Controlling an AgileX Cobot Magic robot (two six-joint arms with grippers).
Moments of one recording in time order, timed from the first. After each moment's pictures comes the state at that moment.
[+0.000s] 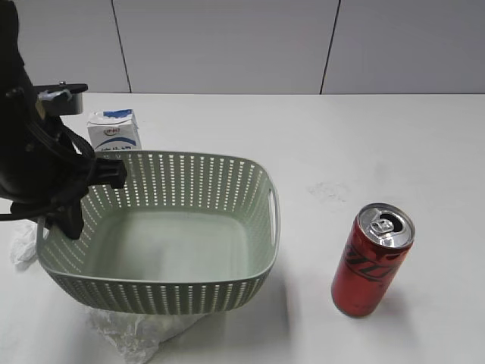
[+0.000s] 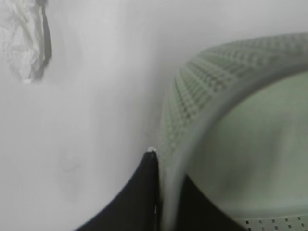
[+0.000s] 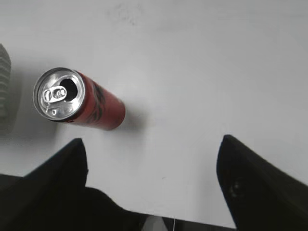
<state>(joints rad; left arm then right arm) -0.52 1.58 -1.04 -0.09 1.05 -0.44 0.06 0.78 -0.78 0.22 1.01 -0.08</state>
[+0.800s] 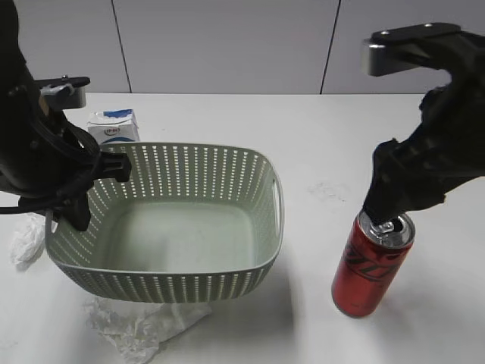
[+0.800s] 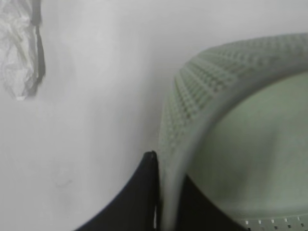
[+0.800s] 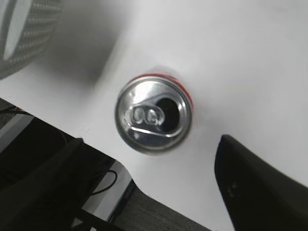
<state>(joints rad) -0.52 1.58 -1.04 -0.09 1.00 -0.44 0.55 1.38 -1.09 0.08 1.10 0.02</state>
